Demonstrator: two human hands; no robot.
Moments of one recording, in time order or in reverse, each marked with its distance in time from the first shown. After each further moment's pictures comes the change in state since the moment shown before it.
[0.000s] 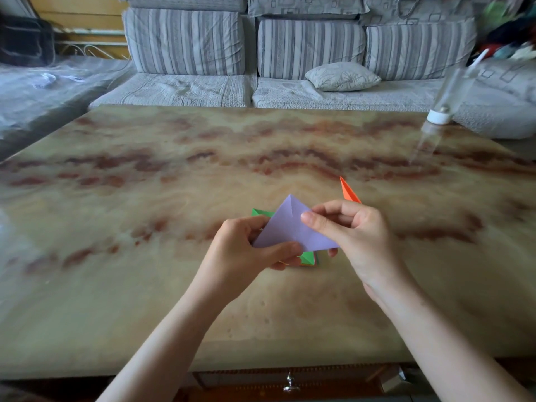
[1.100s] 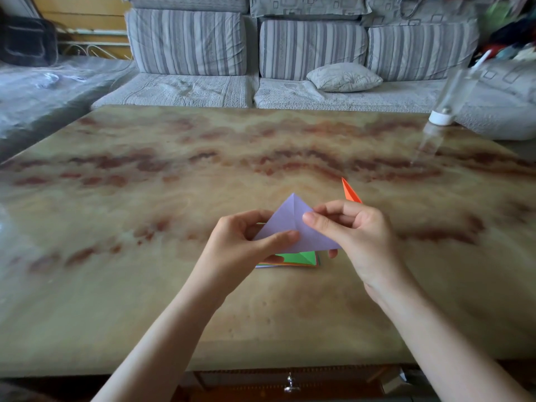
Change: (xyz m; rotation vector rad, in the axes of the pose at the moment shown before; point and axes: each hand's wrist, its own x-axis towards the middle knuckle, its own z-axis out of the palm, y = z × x) left_hand 0.003 -0.002 -0.007 -0.115 0.008 -0.017; right_hand 0.000 0.001 0.001 -0.002 0.015 0.014
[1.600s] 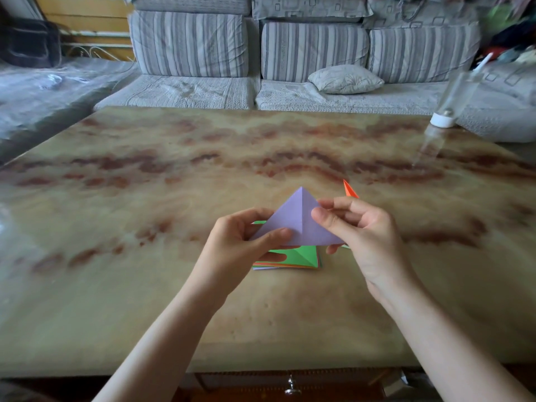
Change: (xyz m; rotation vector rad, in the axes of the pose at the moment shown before) left_hand 0.002 -0.003 -0.002 -0.111 0.000 0.034; right_hand 0.003 0.001 -0.002 0.080 0.008 -0.014
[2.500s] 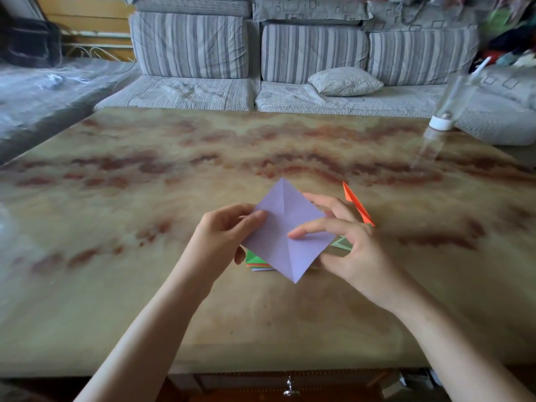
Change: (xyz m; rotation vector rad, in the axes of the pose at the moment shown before) left_hand 0.009 -0.001 -0.017 0.217 0.111 0.094; right_hand -0.002 0.011 -0.013 -0.476 -0.402 -0.327
